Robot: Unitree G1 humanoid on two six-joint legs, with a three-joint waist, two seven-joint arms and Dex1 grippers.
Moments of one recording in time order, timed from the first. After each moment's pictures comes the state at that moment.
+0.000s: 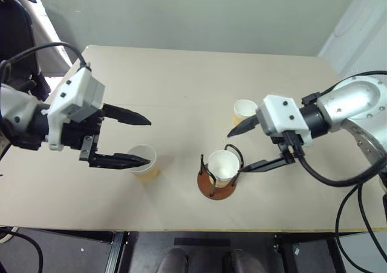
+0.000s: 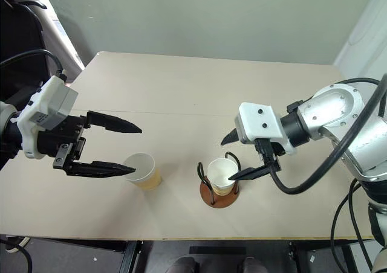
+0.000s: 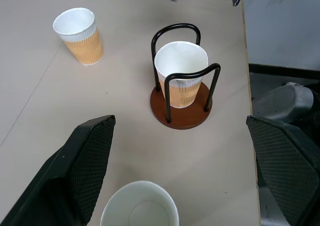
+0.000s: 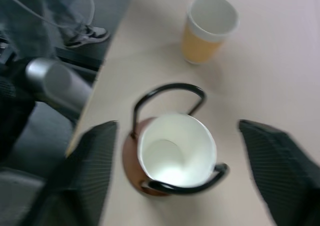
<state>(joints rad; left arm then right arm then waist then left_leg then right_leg) -0.53 1.28 0.23 -0.34 -0.78 0.75 -1.37 -0.95 -0.96 0.29 -0.42 0.46 0.72 1.34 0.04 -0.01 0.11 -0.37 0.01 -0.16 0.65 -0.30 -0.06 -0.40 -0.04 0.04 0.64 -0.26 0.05</state>
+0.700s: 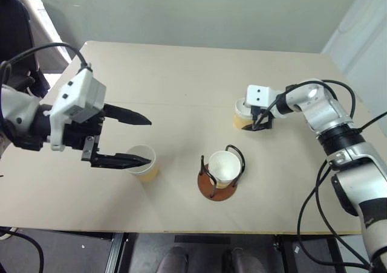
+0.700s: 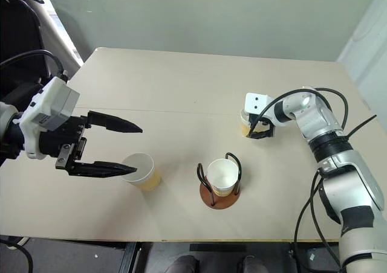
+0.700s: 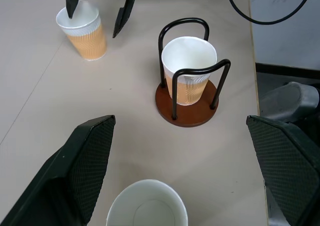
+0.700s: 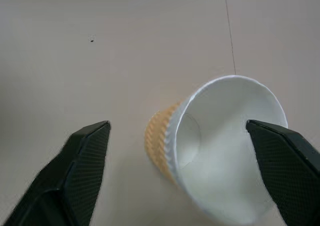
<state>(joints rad) -0.51 1.28 0.23 -0.35 -0.78 0.74 -1.35 -1.16 -0.62 0.46 0.68 -0.16 0.07 1.17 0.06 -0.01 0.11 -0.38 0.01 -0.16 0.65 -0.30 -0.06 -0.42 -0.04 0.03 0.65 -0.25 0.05</state>
